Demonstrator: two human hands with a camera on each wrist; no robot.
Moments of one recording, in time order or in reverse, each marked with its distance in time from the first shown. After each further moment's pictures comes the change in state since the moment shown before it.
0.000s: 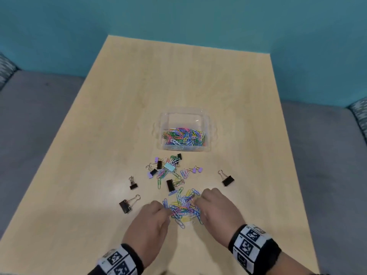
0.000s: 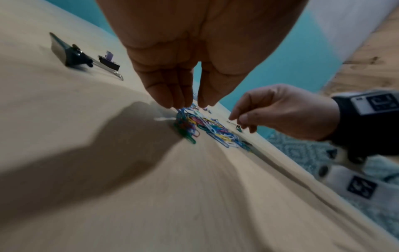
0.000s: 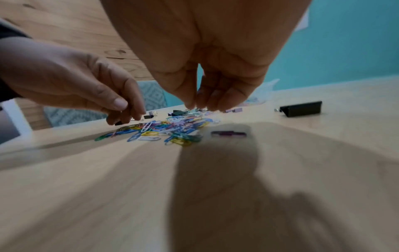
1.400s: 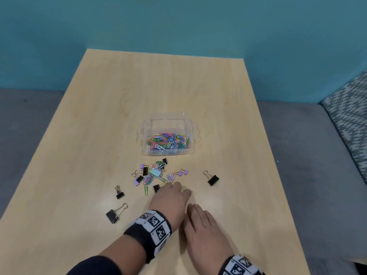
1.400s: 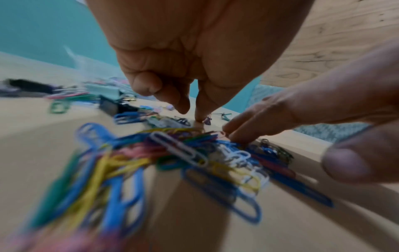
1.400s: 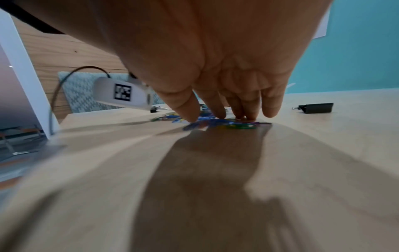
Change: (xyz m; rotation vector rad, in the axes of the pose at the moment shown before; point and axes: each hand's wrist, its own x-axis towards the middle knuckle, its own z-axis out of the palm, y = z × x) left_hand 0.090 0.059 0.010 0.498 -0.230 0.119; right_hand -0.048 -0.030 0.041 -0.145 -0.095 0.189
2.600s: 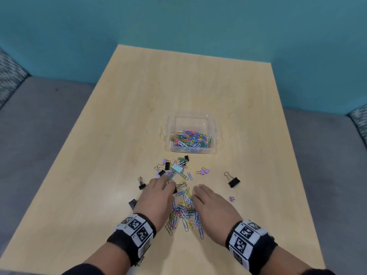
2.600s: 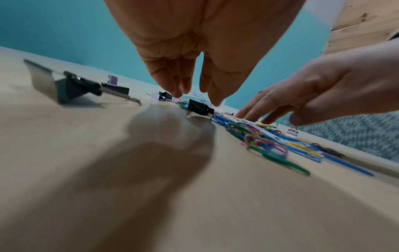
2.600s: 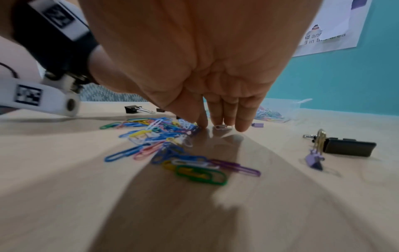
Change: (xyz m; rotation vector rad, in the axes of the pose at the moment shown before) left_hand -0.050 -0.072 0.025 -0.172 0.321 -0.154; right_hand 0.063 0.011 -0.024 -0.073 -0.025 -0.314
